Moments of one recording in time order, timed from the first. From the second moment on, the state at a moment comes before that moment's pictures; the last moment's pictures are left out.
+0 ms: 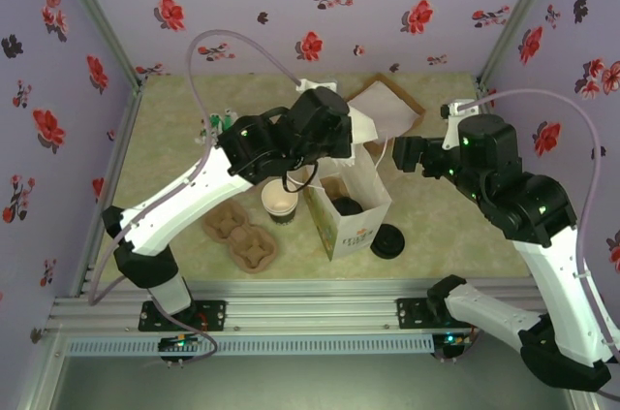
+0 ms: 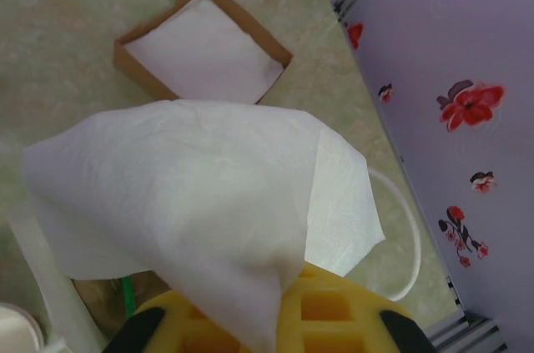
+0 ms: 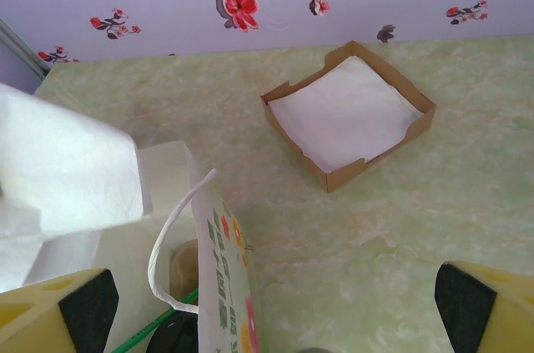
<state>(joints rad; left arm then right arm) -1.12 1.71 2.10 -1.05 -0.37 -0.81 0.55 0.95 1.52 -1.11 0.19 0.36</state>
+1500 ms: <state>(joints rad) -1.05 1.84 2.03 -1.15 -0.36 -0.99 0.52 0.94 1.45 -1.11 0.18 0.35</state>
